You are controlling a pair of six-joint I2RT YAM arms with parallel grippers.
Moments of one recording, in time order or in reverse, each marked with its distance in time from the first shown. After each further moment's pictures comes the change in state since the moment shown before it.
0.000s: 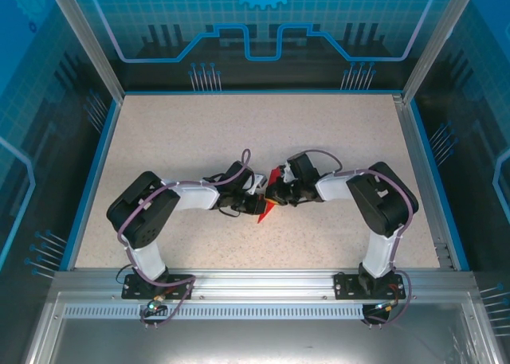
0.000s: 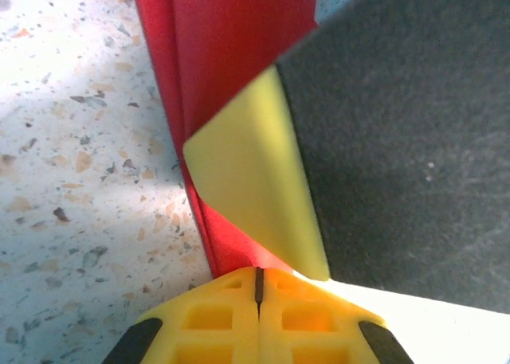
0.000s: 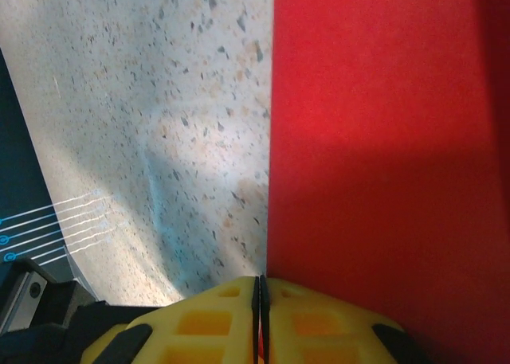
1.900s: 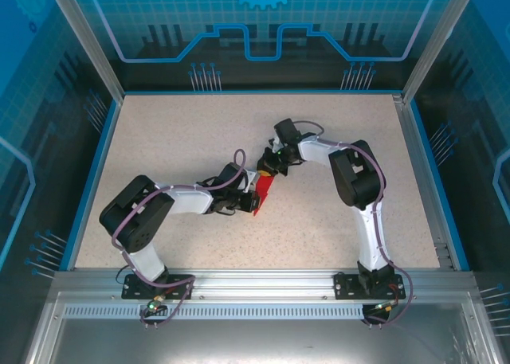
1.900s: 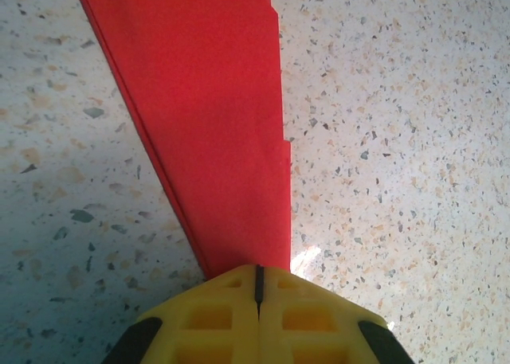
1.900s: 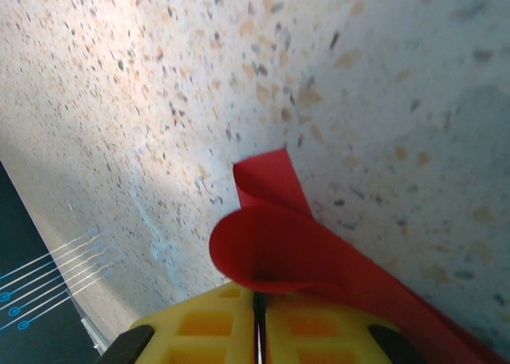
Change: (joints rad) left arm 0.016 -0.054 -0.097 0.115 -0.129 0.021; right arm -0.084 0.374 0.684 -0.515 -0.029 -0.119
